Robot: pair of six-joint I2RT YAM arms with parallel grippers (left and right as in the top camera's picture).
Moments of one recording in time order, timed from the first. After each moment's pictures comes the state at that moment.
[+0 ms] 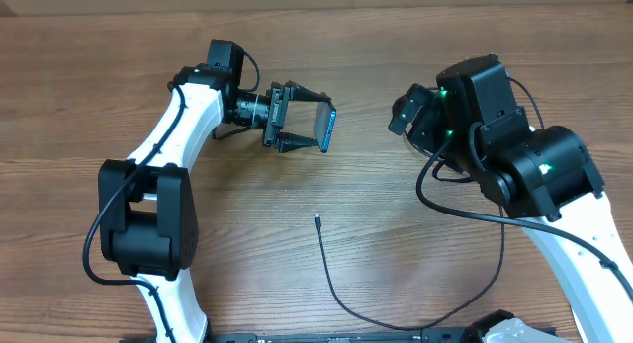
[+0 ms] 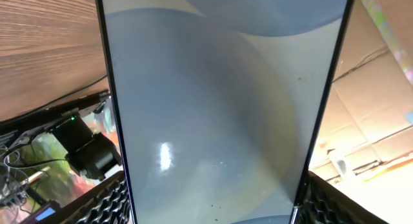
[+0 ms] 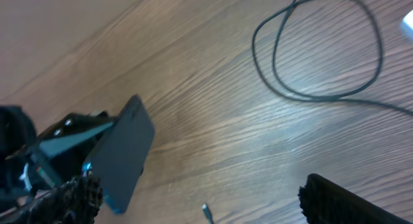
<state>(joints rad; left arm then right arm) -0.15 2.03 1.55 -0.87 1.31 -1.12 0.45 1.34 1.60 -1.16 0.14 0.86</state>
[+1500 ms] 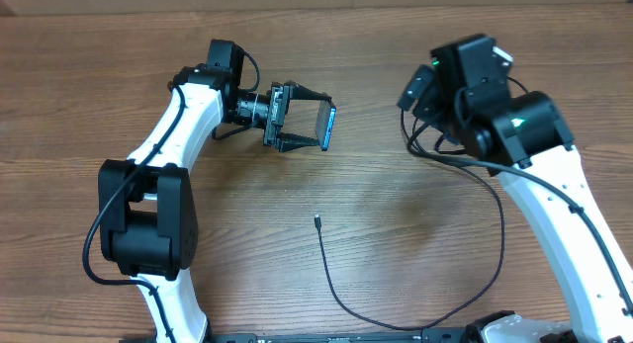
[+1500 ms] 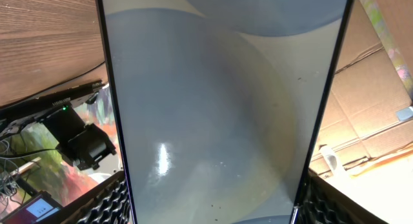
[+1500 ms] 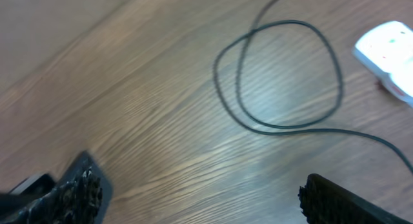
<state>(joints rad) -0.15 2.03 1.55 -0.87 1.35 -1.15 0.35 1.48 1.60 -1.12 0.23 0.84</state>
